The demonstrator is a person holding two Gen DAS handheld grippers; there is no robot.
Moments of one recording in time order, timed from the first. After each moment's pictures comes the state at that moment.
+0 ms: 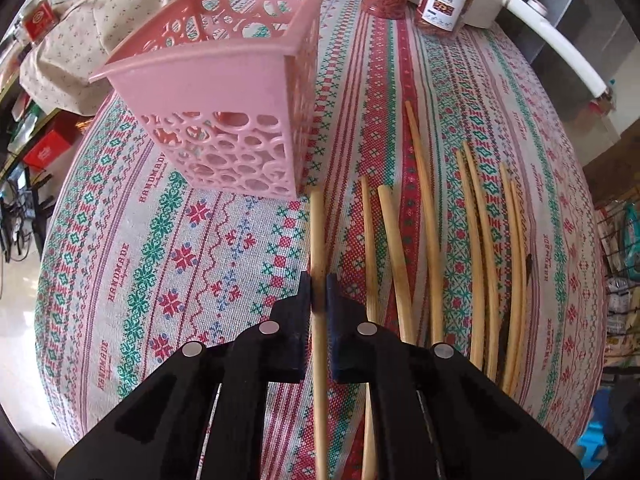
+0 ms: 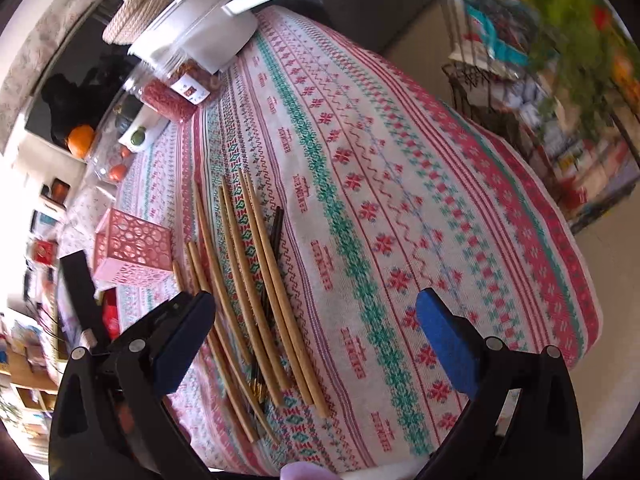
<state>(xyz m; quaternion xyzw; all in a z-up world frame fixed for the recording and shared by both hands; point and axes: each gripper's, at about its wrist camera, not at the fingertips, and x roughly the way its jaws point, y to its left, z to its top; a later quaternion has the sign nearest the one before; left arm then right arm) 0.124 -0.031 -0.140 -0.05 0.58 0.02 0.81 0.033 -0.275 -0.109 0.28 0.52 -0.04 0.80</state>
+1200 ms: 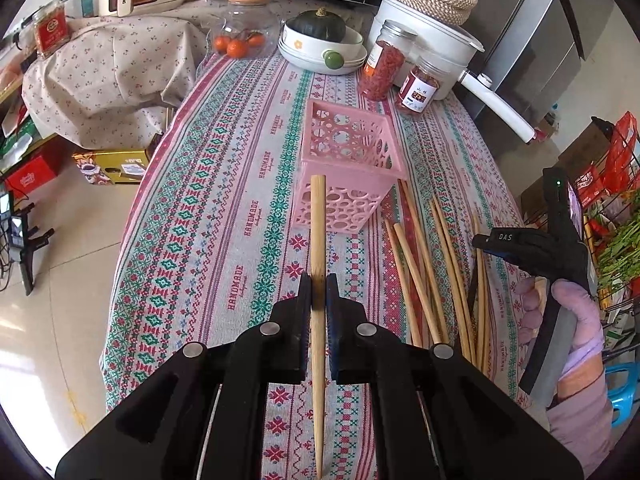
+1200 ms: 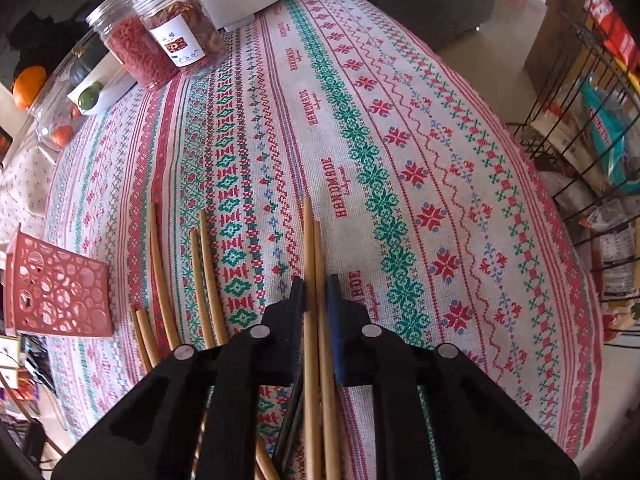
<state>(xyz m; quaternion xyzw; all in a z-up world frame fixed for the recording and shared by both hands) 0.058 0.077 -0.053 -0.08 0.50 -0.07 0.86 0.153 -0.226 -0.154 0.17 0.56 -0.07 0.81</state>
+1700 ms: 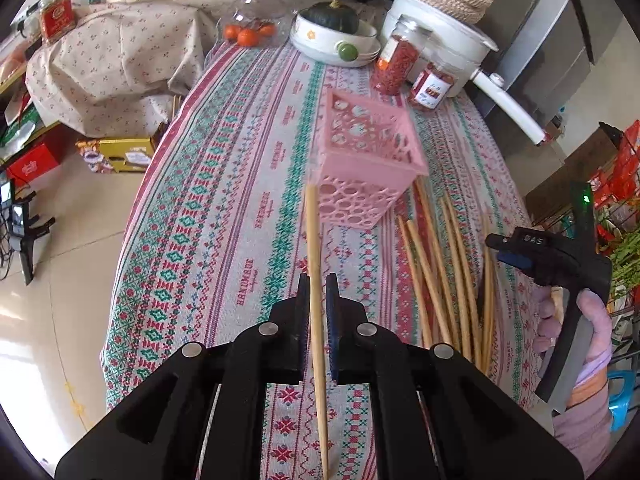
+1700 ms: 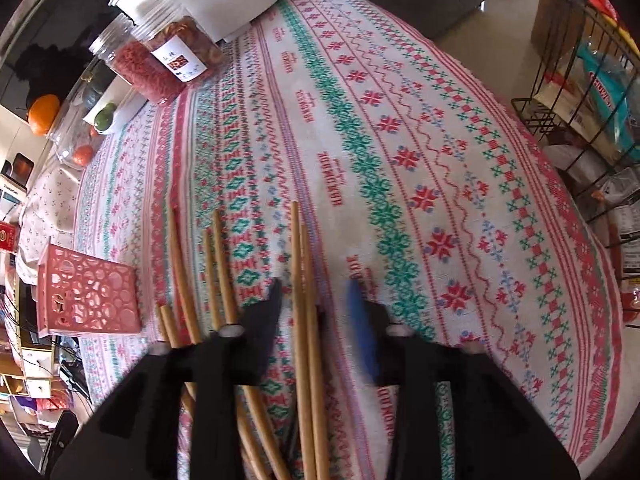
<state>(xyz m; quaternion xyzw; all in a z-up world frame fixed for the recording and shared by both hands) 0.065 0.088 -0.067 -0.10 0.52 -0.05 0.84 0.141 -0.244 -0.150 0.22 0.56 -0.04 0.80</state>
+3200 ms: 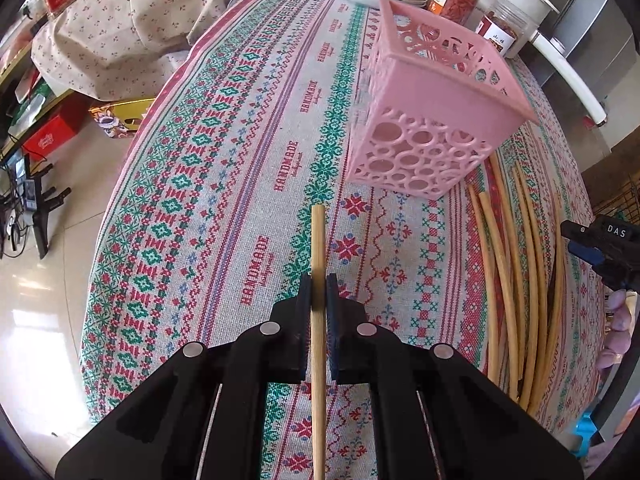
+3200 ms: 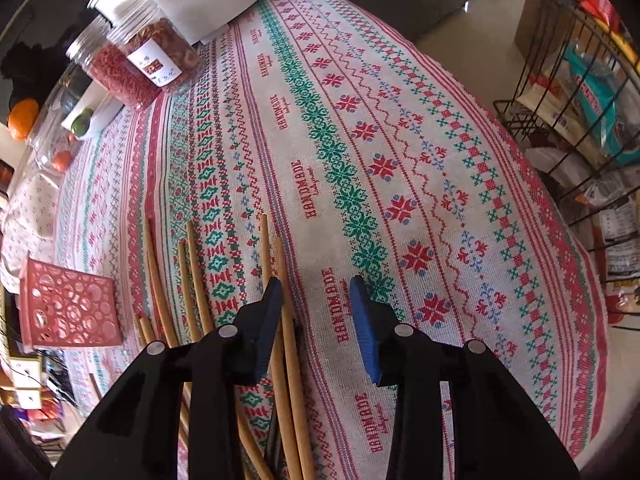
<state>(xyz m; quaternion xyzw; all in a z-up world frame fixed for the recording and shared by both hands) 0.087 0.081 -0.124 -0.07 0.58 0.01 0.81 0.147 -0.247 -0.150 0.20 0.57 -0.08 0.80</state>
